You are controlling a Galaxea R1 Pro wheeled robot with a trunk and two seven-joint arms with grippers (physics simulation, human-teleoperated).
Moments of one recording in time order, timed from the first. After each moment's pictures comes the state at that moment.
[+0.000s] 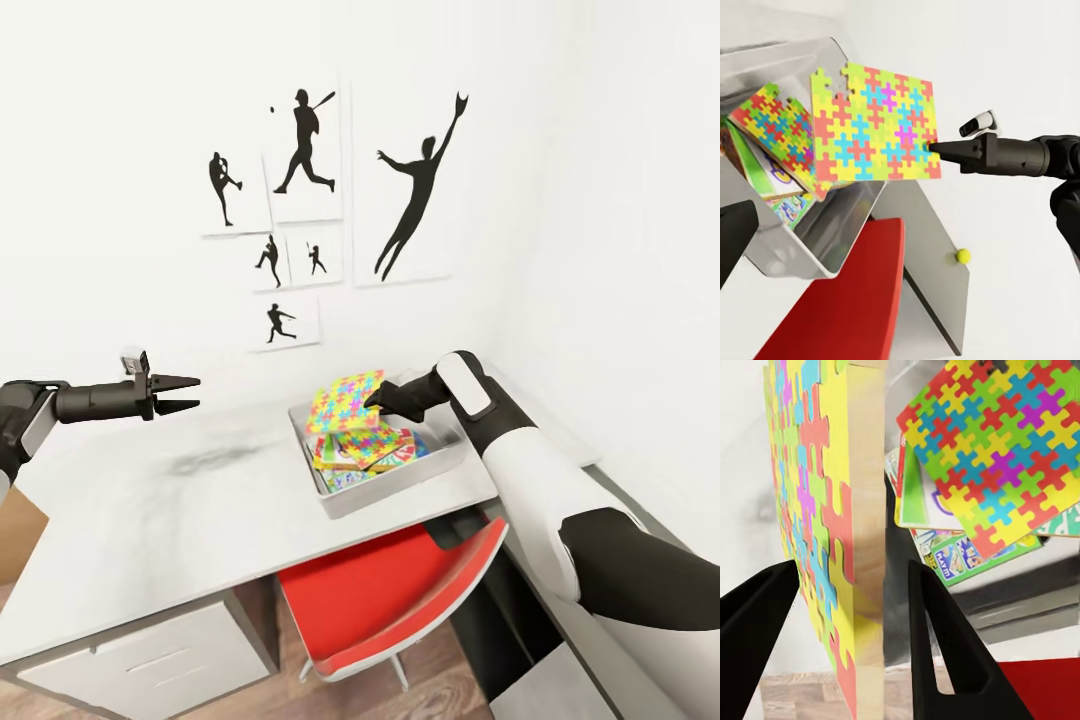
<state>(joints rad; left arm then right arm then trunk) -1.18 0.53 -0.12 -0.53 0.28 0.97 -1.43 -1.24 0.12 0.17 -0.62 -0.93 1.04 -0.29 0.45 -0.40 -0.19</state>
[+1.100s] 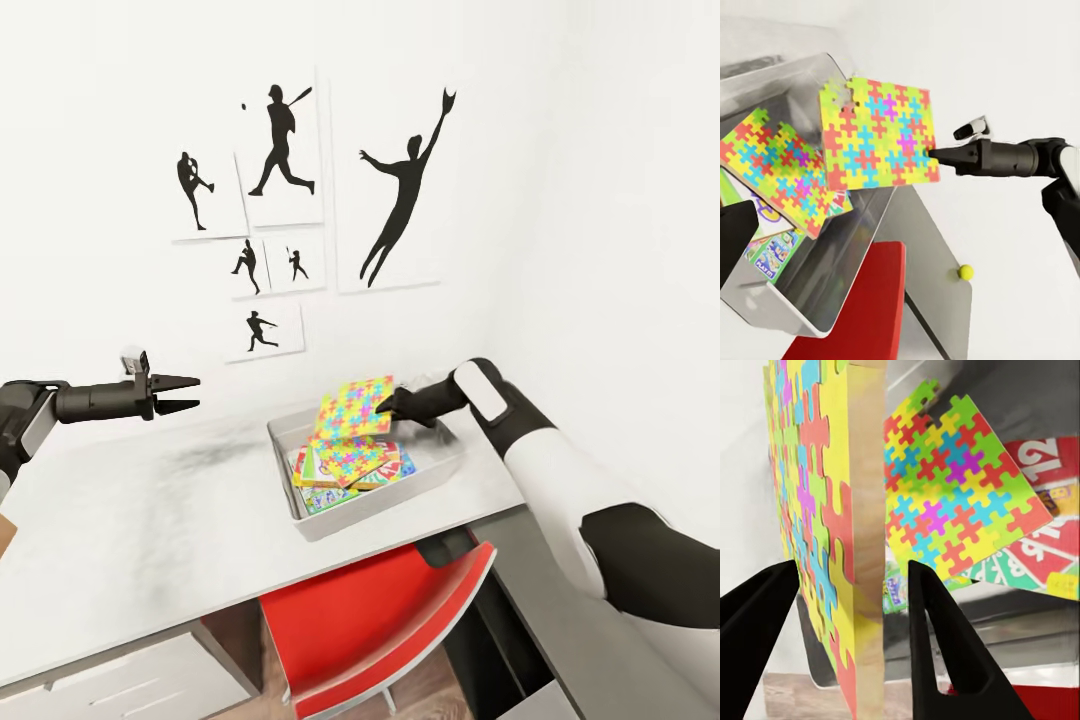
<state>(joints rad) -1.18 0.53 -0.12 -0.53 0.29 0.96 -1.43 -1.25 0.03 0.27 -0.56 -0.93 1.05 -0.10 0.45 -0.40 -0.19</state>
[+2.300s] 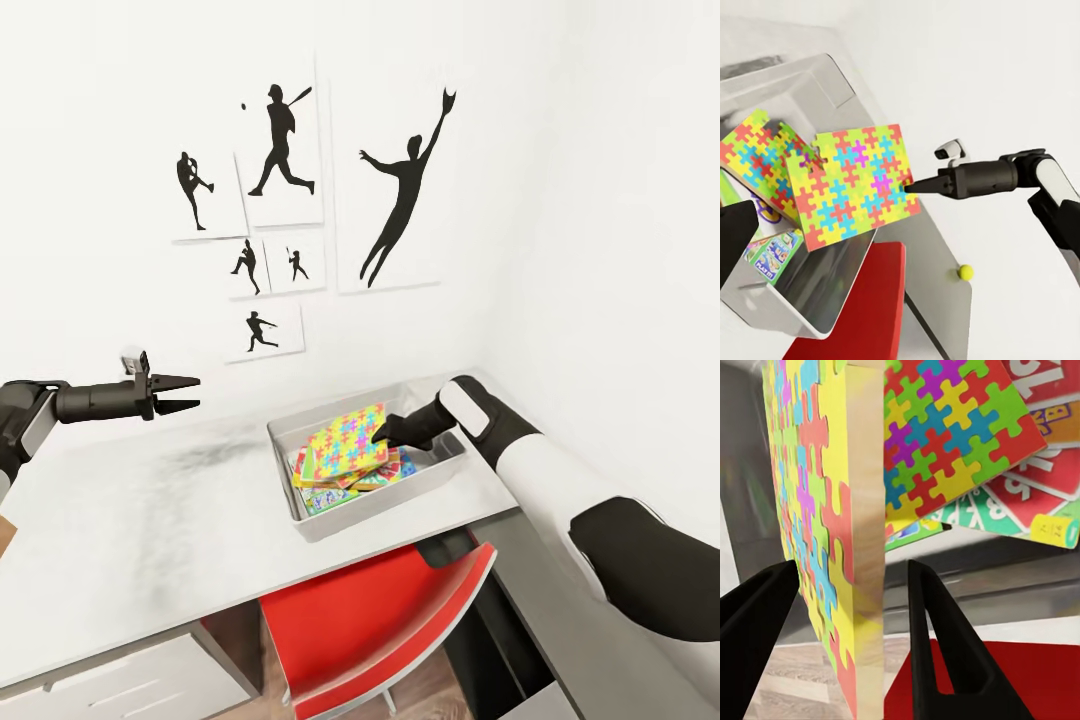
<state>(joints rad) -1.18 0.53 -0.12 -0.53 0.29 0.97 -1.43 -1.25 0.04 0.46 -0.44 -0.93 1.05 -0.02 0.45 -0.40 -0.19</state>
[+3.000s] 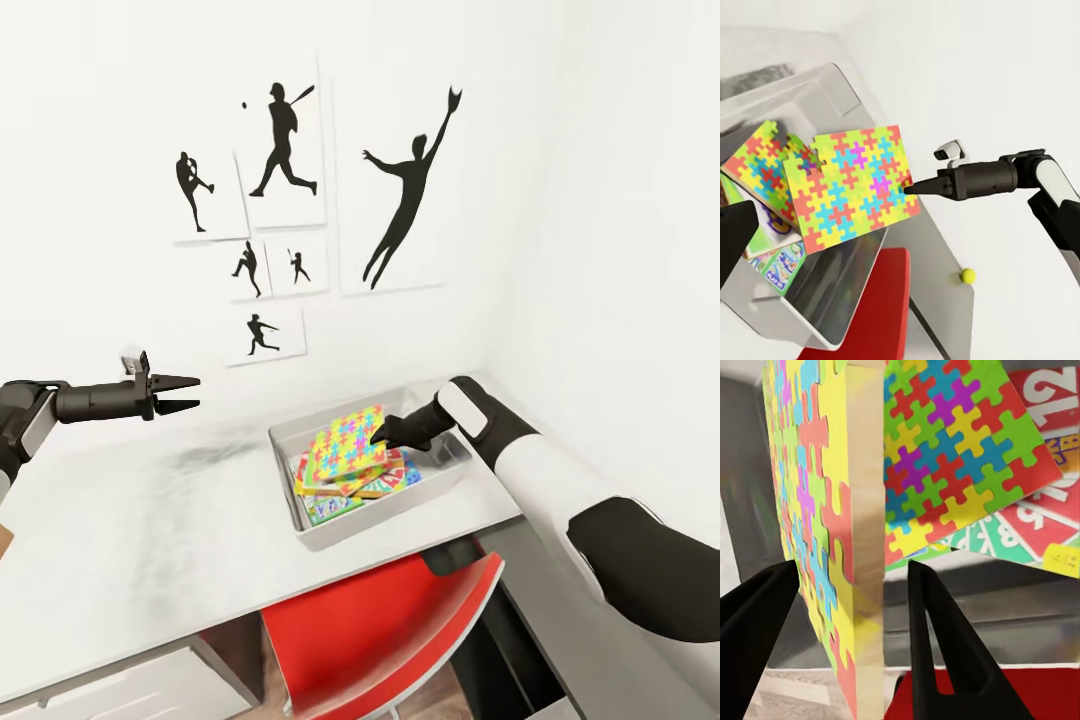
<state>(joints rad) -1.18 0.53 -0.12 -0.53 0.29 0.97 -1.43 -1.25 0.05 0.46 -0.44 -0.93 1.05 -0.02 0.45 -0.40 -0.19</state>
